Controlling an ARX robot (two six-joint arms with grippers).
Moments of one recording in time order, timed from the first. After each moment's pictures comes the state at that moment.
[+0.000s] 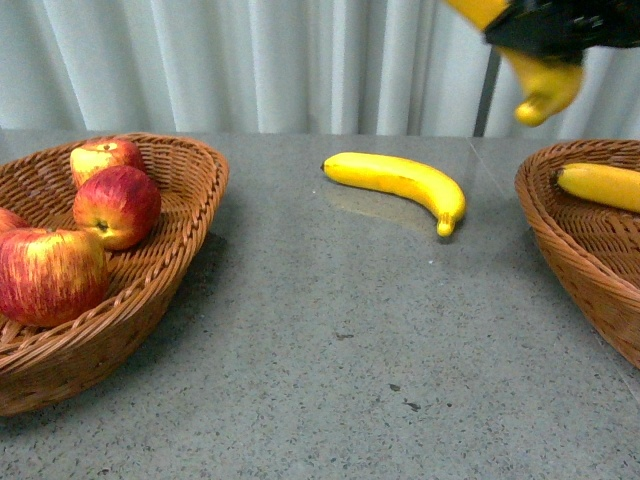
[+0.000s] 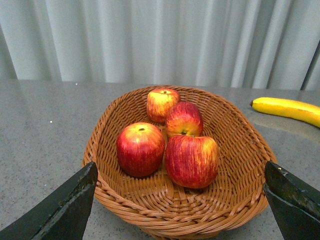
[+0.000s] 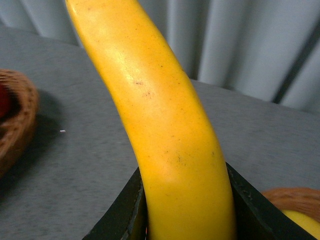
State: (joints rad) left arm 0.00 0.01 0.01 0.00 0.00 -0.01; right arm 0.15 1.68 1.16 0.17 -0.27 -0.09
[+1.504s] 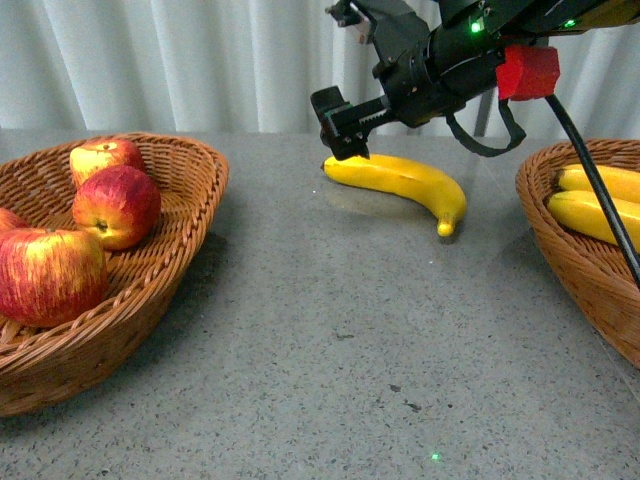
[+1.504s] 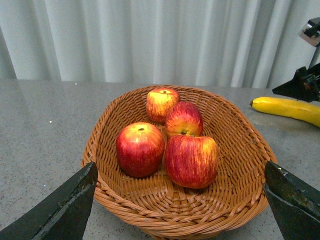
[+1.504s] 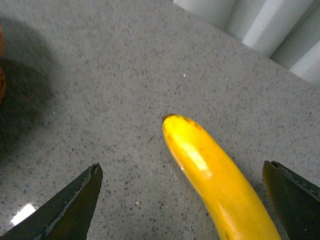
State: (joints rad) left arm 0.00 0.01 0.01 0.00 0.00 -0.01; right arm 0.33 2.25 1.78 -0.09 -0.20 -0.26
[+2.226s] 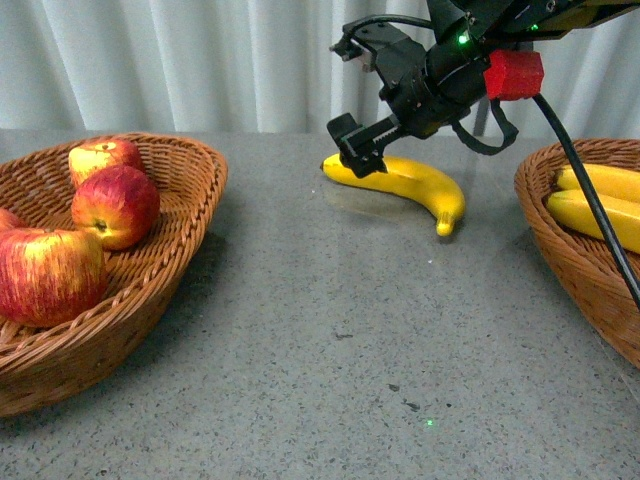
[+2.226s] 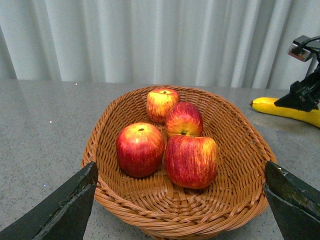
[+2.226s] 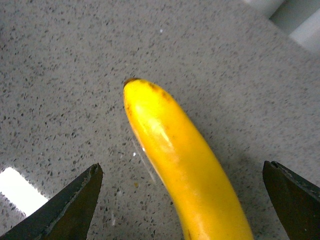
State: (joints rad) left arm 0.00 0.01 0.01 0.00 0.00 -0.01; right arm 0.30 2.39 2.00 -0.31 -0.16 -0.38
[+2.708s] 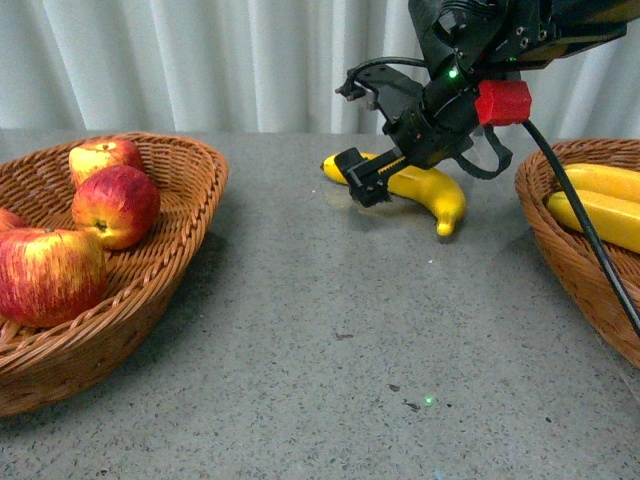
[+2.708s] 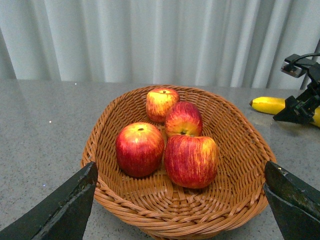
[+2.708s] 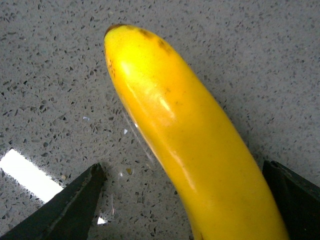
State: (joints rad) left arm 0.00 0.01 0.01 0.00 0.00 -0.01; right arm 0.30 2.47 2.09 -0.41 -0.12 -0.36
